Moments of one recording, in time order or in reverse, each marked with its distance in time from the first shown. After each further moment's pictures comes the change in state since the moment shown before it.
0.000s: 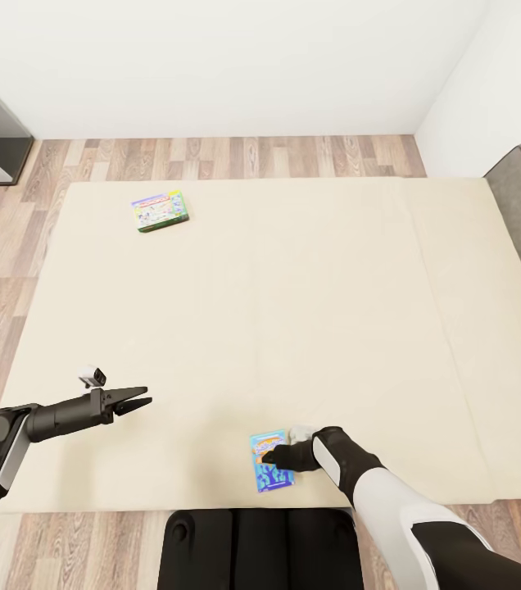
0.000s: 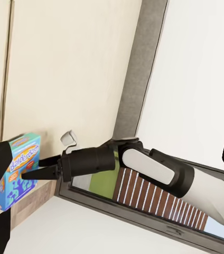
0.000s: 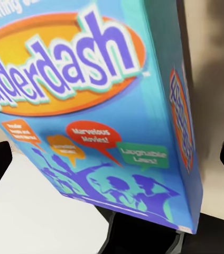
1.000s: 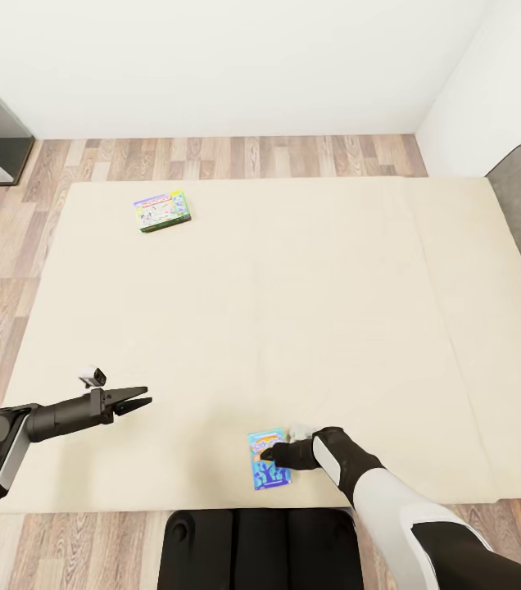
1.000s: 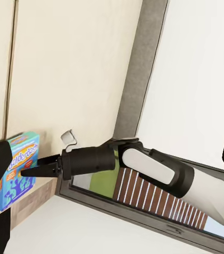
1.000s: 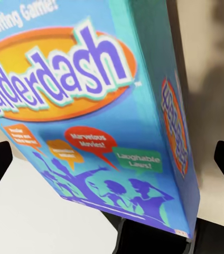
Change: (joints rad) left arm 0.000 0.000 0.000 0.000 0.000 0.000 0.000; right arm 0.001 0.001 -0.006 0.001 -0.028 -0.023 0.007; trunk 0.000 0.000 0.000
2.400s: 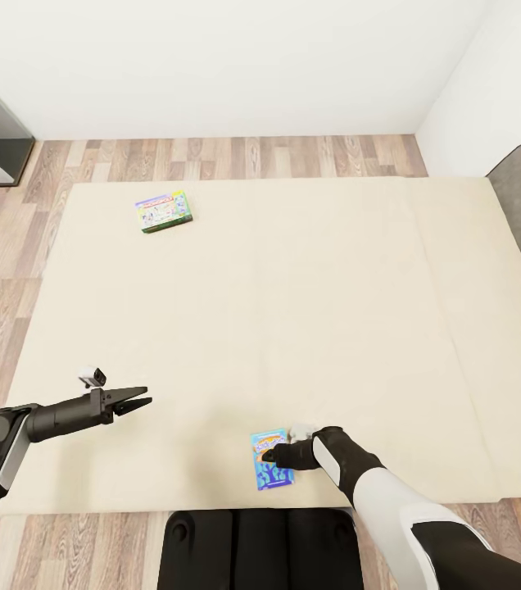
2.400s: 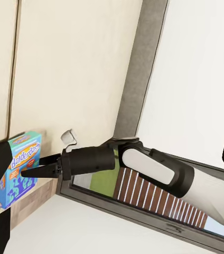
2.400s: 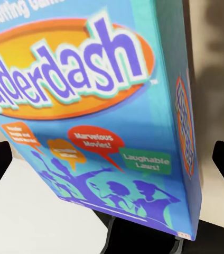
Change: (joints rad) left arm 0.001 0.000 0.000 0.000 0.000 0.001 0.000; right arm -0.001 -0.001 0.007 -0.001 0.028 0.003 -0.008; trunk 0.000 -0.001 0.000
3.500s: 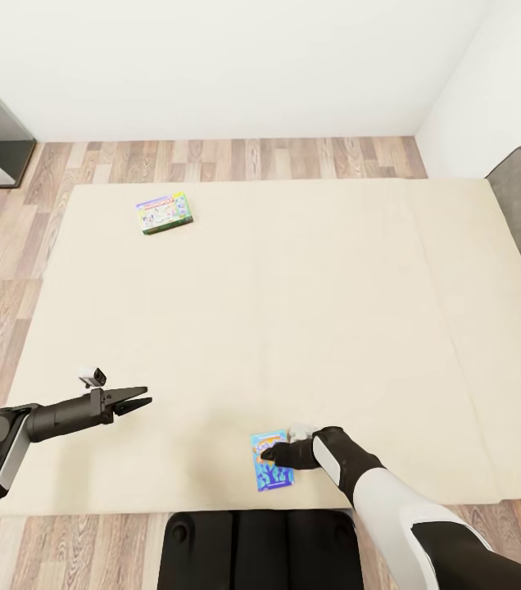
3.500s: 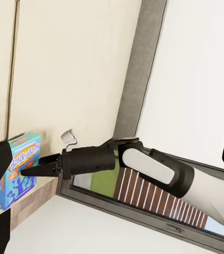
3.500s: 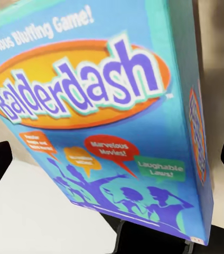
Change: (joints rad) left arm -0.001 0.000 0.000 0.000 0.000 0.000 0.000; right arm 0.001 0.001 -0.006 0.000 -0.027 -0.006 0.006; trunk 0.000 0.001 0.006
